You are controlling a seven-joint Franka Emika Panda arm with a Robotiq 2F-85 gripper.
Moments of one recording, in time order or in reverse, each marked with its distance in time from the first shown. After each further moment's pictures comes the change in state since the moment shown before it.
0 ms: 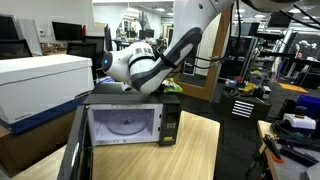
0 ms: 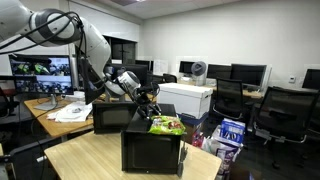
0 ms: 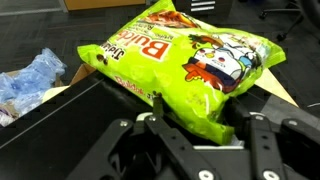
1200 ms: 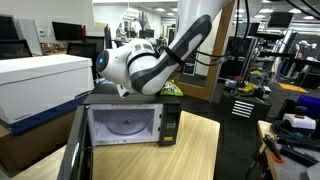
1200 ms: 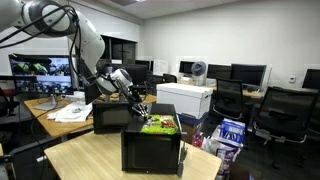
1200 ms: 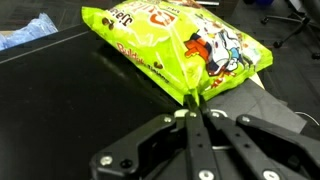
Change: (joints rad) arm 0.005 -0.099 0.085 -0.146 0.000 0.002 -0.082
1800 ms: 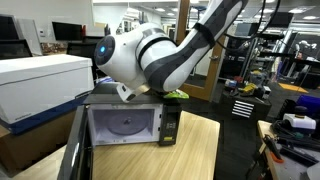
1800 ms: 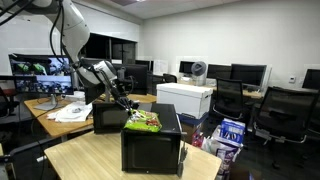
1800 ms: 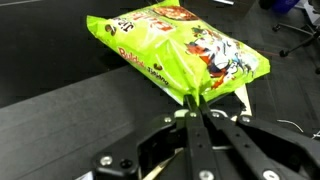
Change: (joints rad) arm 0.024 -0.231 0.087 -0.297 -0.001 0.049 -0.029
